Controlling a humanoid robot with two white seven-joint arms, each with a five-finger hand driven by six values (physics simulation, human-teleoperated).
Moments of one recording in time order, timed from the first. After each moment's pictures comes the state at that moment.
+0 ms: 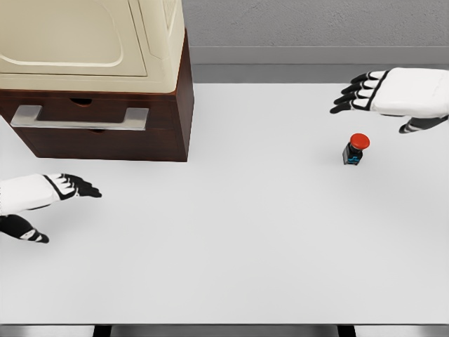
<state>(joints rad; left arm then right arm) -0.18 1.27 -0.47 -1.70 -0.03 -0.61 -0.38 -0.91 -1.11 0.76 -1.65 0.25 -0.61 0.61</state>
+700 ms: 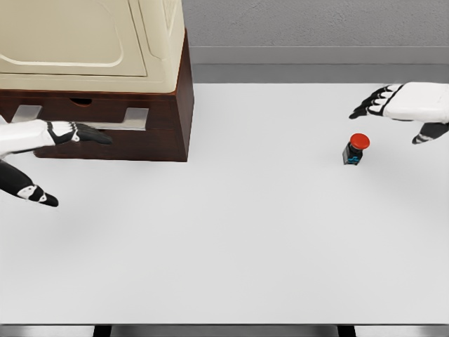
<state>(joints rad) -0.58 1.32 -0.70 -1.75 0.52 -0.57 -0.60 -0.90 -1.05 0.82 -1.41 0.29 -0.61 0.61</state>
